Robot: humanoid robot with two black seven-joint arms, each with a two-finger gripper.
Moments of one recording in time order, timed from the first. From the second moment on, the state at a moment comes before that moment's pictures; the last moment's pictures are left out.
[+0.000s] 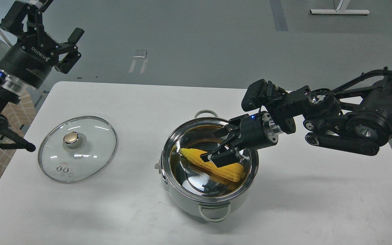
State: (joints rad) left arm -0.45 0.79 -1.01 -1.28 0.37 -0.35 -0.49; right arm 1.53 -0.33 -0.48 1.25 -1.33 0.10 0.49
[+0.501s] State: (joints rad) left arm -0.47 0.72 -1.01 -1.24 0.37 -0.31 -0.49; right arm 1.41 -0.32 -0.05 0.83 -0.92 -0.02 0.49
